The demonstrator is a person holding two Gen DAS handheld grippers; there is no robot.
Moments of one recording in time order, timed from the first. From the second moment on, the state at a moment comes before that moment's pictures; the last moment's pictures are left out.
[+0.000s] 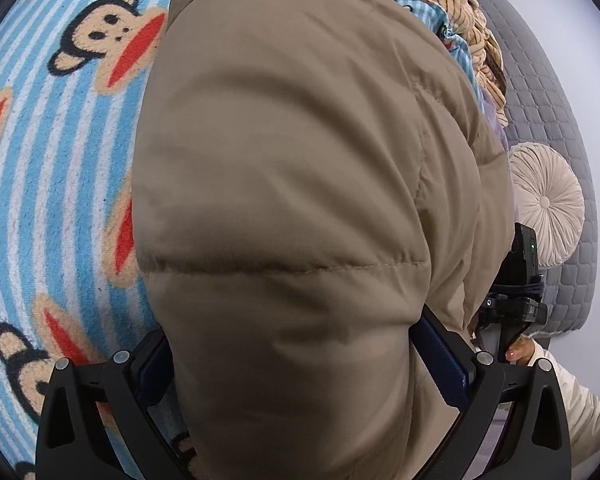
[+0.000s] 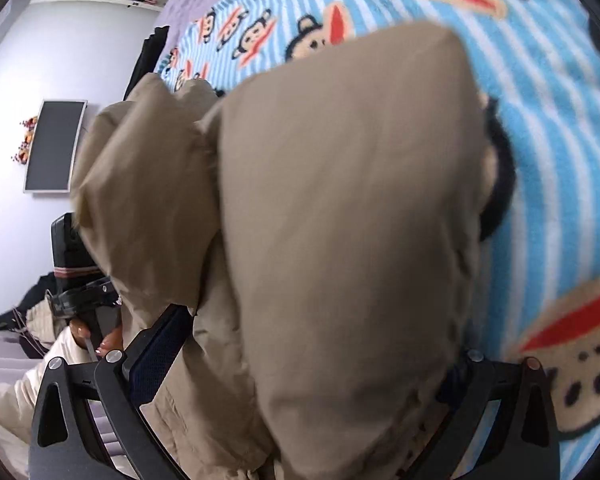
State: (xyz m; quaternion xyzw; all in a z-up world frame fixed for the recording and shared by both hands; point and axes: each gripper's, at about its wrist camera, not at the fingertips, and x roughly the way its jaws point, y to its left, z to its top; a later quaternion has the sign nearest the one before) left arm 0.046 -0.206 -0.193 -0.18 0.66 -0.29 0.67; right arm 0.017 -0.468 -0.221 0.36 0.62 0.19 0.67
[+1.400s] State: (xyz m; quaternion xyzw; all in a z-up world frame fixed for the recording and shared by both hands) left arm 0.111 0.060 -0.079 -0.08 0.56 -0.18 0.81; right arm 0.087 -0.233 -0.149 0.42 0.55 0.22 0.69
